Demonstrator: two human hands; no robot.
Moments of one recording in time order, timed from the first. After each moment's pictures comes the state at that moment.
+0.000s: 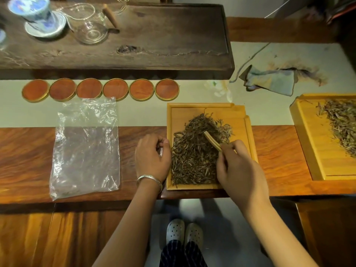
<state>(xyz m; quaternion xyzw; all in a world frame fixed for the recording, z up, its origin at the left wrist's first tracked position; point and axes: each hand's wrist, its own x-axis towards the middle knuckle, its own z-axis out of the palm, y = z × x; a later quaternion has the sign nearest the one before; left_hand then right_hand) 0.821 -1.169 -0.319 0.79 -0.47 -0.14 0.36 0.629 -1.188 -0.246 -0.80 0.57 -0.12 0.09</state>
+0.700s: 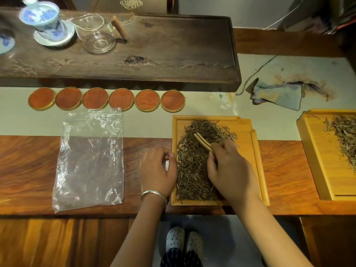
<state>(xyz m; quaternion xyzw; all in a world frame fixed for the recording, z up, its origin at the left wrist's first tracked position) 0.819 -1.170 -0.314 0.79 -0.48 -0.14 0.35 0.660 -1.222 -0.254 -0.83 0.54 -0.12 0.10</state>
